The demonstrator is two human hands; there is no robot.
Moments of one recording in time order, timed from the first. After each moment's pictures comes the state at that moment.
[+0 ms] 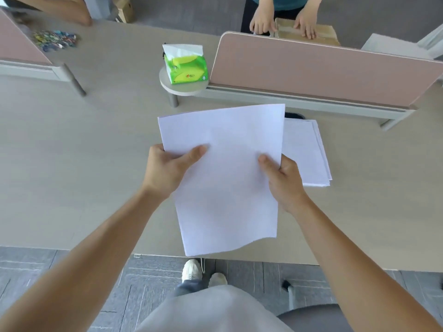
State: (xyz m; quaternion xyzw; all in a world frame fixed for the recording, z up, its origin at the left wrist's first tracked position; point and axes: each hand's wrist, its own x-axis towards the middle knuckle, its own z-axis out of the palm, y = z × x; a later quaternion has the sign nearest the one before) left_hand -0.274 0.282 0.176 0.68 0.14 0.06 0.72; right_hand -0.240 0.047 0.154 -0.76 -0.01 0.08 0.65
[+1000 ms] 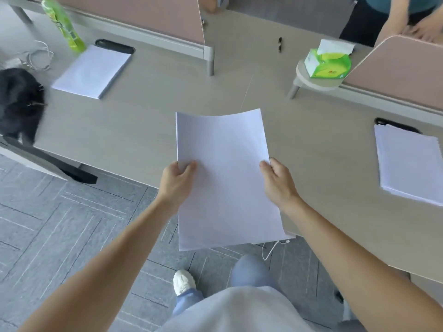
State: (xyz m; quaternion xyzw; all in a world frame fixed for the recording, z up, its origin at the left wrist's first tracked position) left_hand -0.472 0.608 0.098 0.68 0.37 0.05 0.64; right_hand -0.376 0.397 0.113 -0.85 -0.07 0.17 0.49
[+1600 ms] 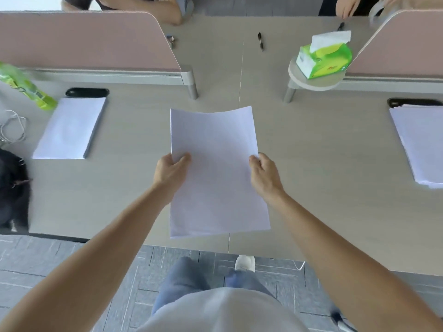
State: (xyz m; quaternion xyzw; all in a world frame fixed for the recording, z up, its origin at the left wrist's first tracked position) left_hand -0.297 0.715 0.097 0.75 0.36 -0.01 0.55; right_hand -0.259 0.497 0.080 -0.85 0.05 0.14 0.51
